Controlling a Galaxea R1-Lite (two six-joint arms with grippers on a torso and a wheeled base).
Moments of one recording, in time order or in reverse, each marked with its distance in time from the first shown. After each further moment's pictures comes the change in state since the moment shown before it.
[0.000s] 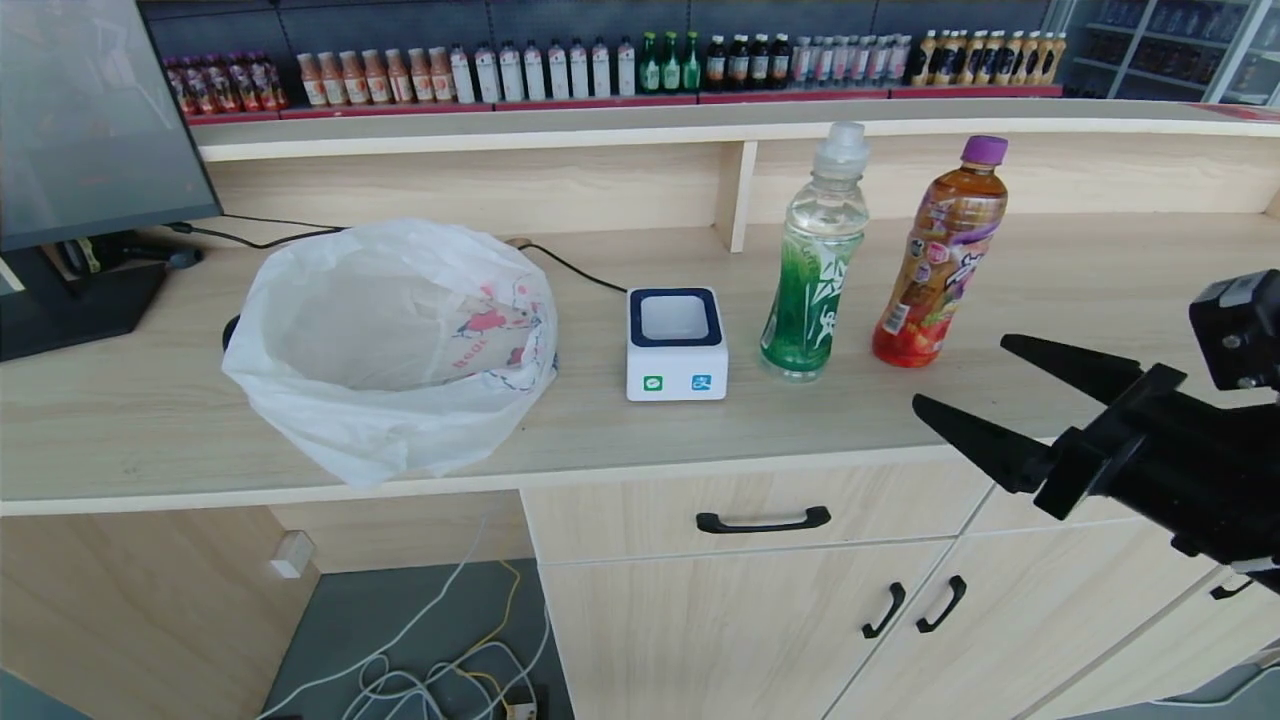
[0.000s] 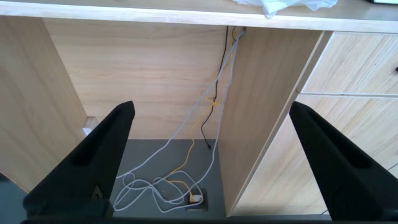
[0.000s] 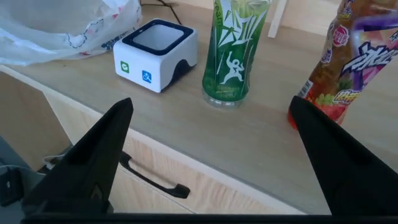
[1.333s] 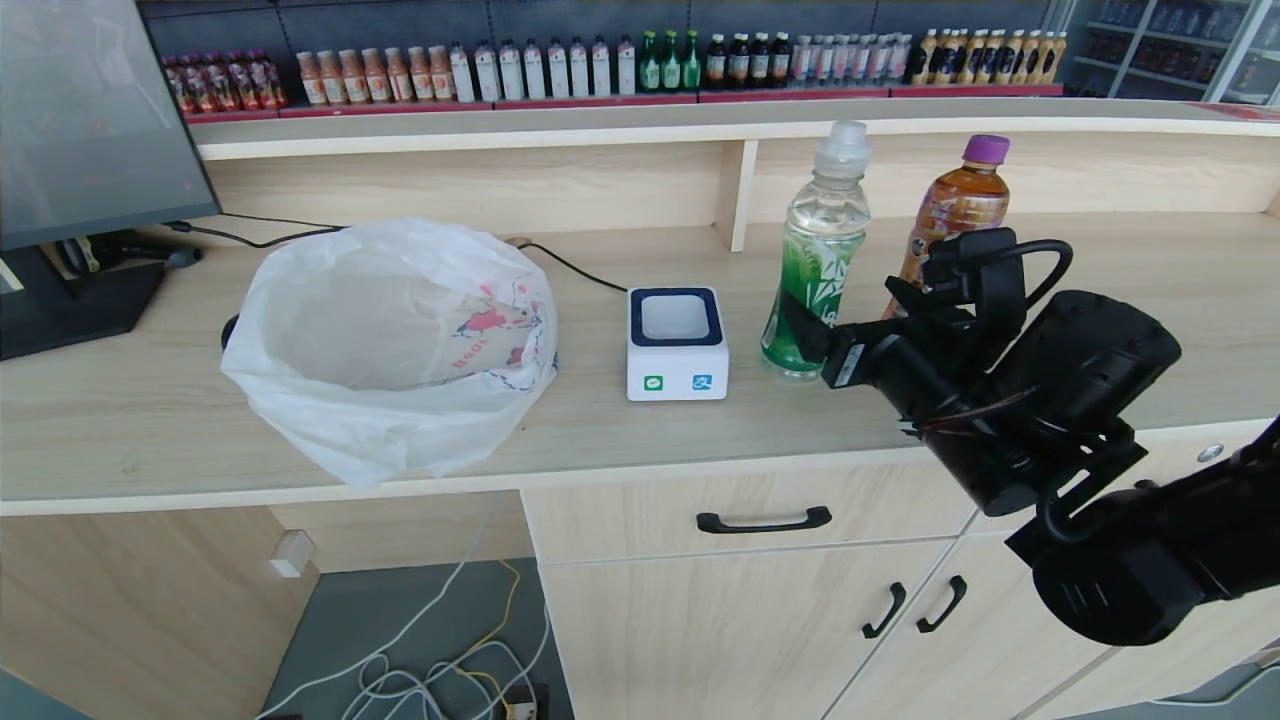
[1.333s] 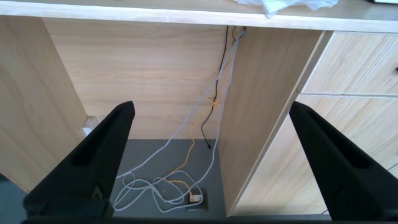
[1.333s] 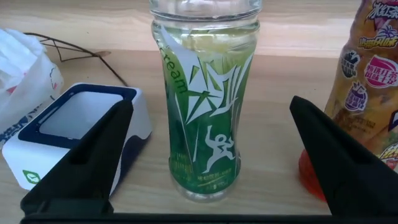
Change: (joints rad) left arm 0.000 0.000 0.000 0.000 0.000 0.000; right arm 0.181 0.491 -0.374 -0.300 -0.487 0.043
